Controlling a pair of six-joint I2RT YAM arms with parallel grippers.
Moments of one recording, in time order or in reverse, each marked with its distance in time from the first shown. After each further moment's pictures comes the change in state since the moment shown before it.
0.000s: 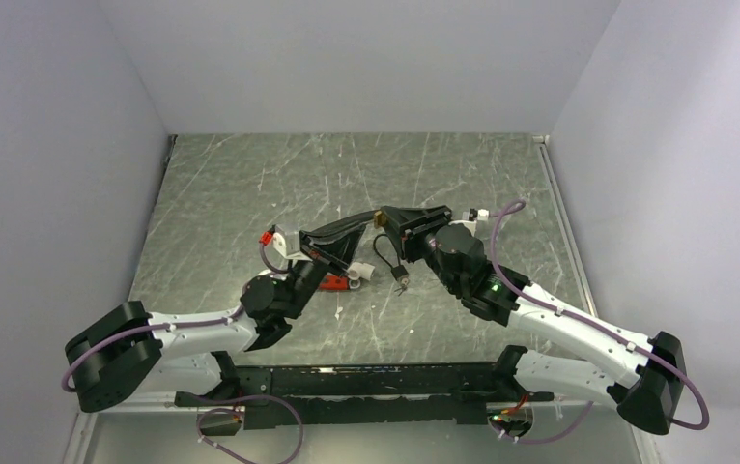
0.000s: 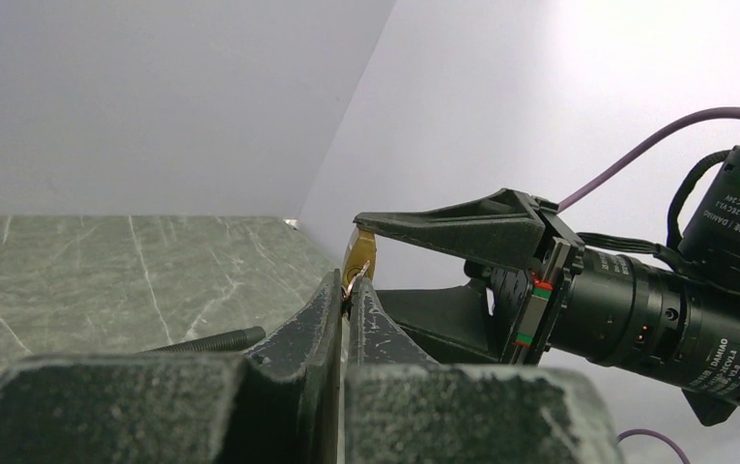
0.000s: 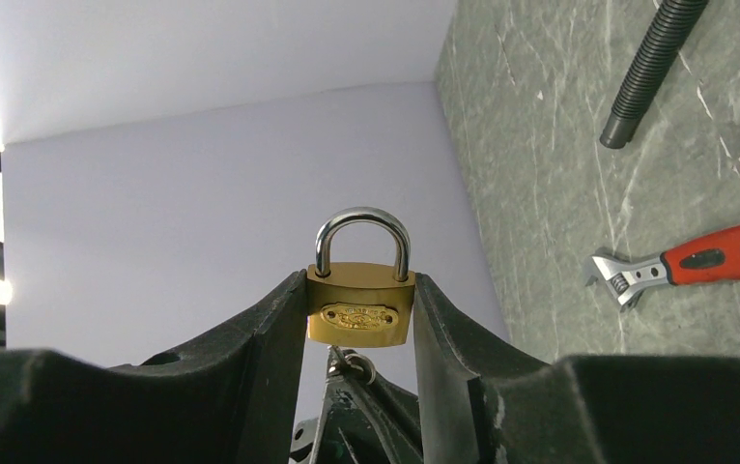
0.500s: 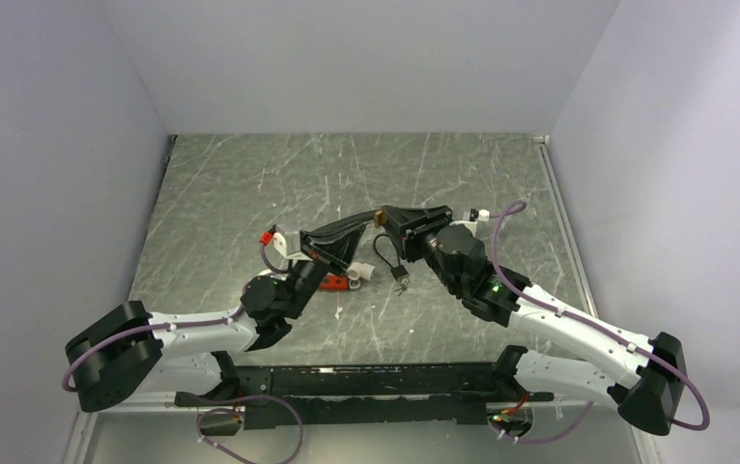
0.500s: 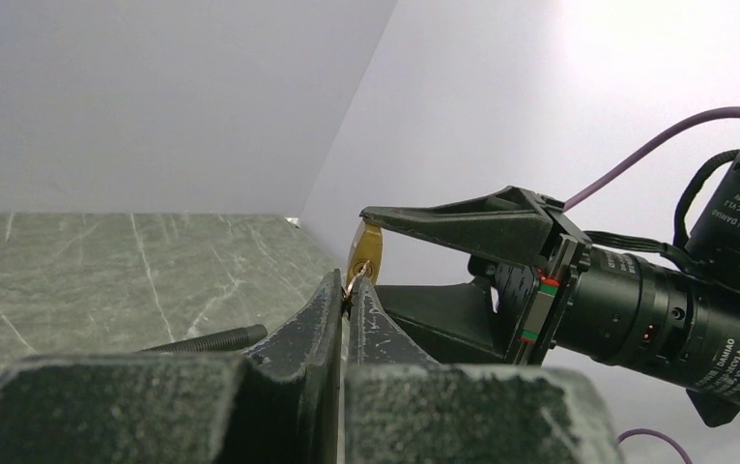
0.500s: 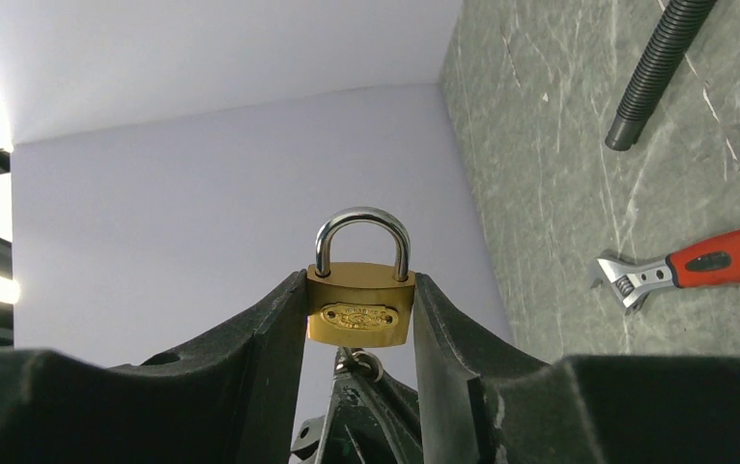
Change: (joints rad) left arm 0.000 -0.004 0.000 -0.002 -0.005 0.000; right arm 0.000 -0.006 -0.007 0.013 0.007 0.000
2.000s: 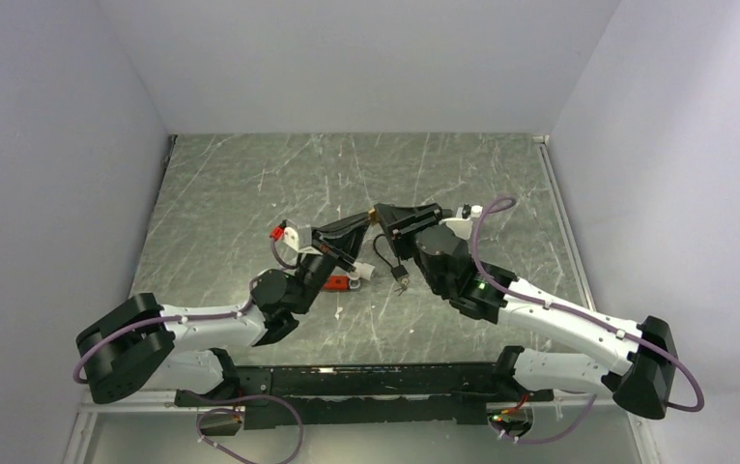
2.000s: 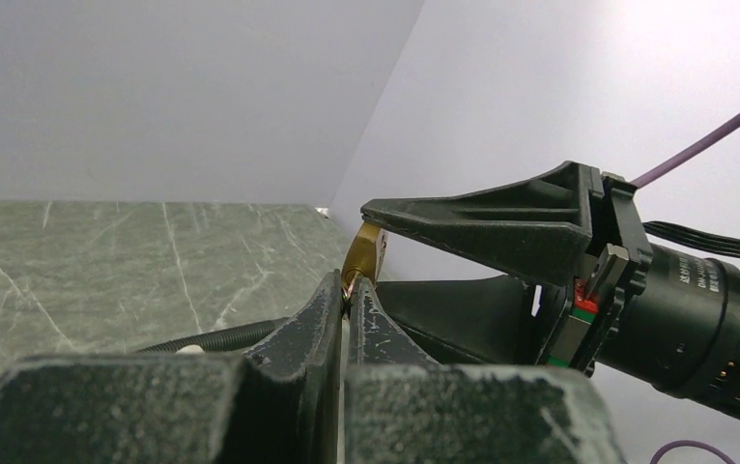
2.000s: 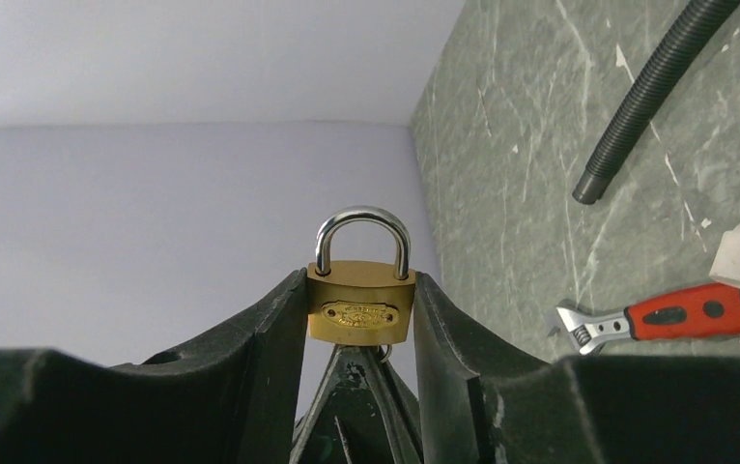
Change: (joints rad) left arm 0.001 0.064 0.048 -0.037 -0.045 0.024; right arm 0.079 0.085 0.060 0.006 0.148 -0.125
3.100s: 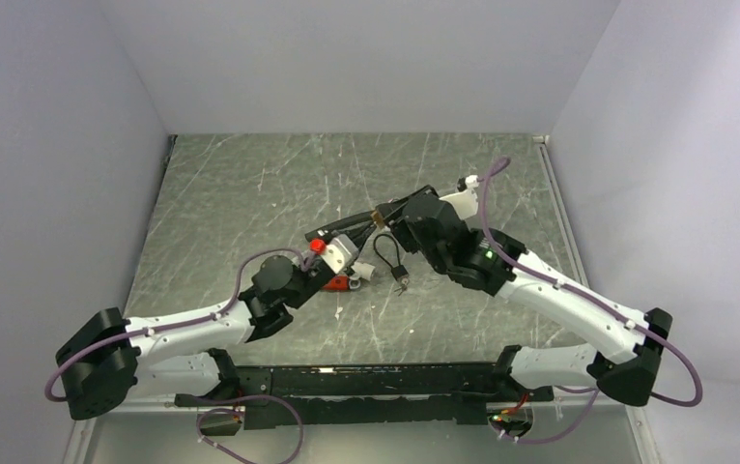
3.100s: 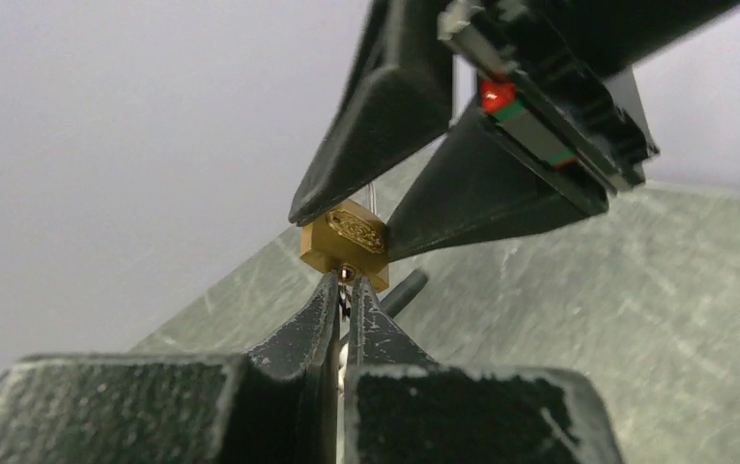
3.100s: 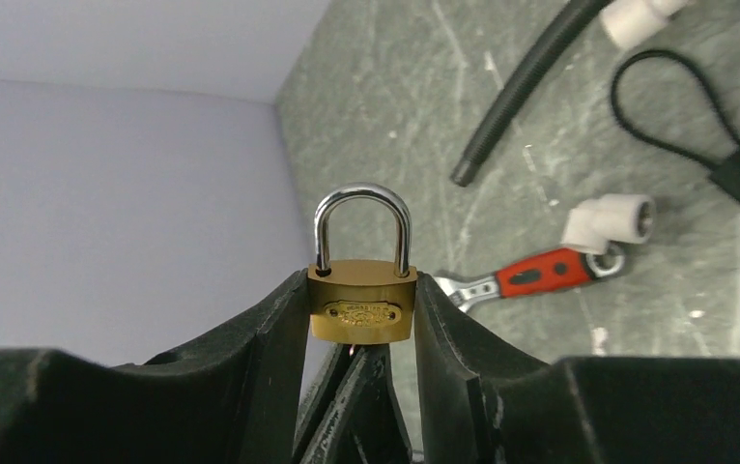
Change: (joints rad) left arm 0.007 -0.132 0.102 -0.376 0.259 0.587; right arm -0.002 0.102 0.381 -0.559 -0.030 -0.089
